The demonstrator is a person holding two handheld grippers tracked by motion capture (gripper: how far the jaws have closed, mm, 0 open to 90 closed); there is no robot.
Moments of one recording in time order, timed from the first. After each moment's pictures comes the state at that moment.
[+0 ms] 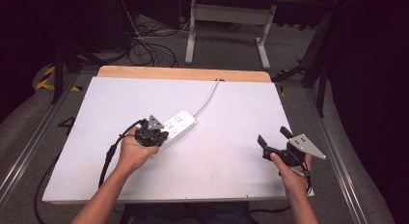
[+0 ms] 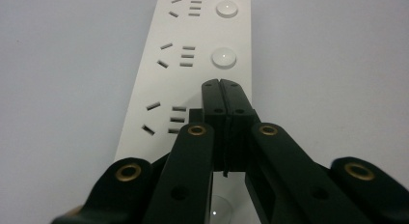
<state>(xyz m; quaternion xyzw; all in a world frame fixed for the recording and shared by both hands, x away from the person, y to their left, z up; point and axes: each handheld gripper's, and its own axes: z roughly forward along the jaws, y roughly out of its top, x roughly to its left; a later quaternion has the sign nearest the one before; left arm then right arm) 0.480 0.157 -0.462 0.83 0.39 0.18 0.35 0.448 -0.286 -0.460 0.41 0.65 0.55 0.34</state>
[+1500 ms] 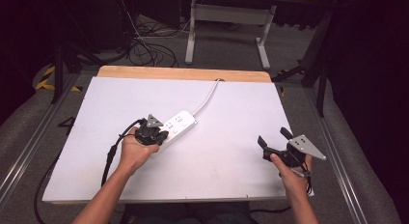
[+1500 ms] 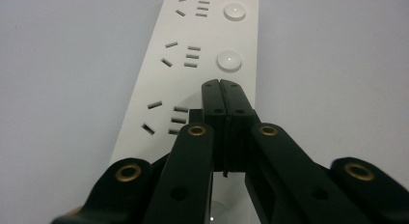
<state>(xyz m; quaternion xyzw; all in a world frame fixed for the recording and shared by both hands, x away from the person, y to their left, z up) 0.482 0.157 -0.462 0.82 0.42 0.17 0.35 0.447 -0.287 -0.461 0.41 0.65 0.54 0.34</state>
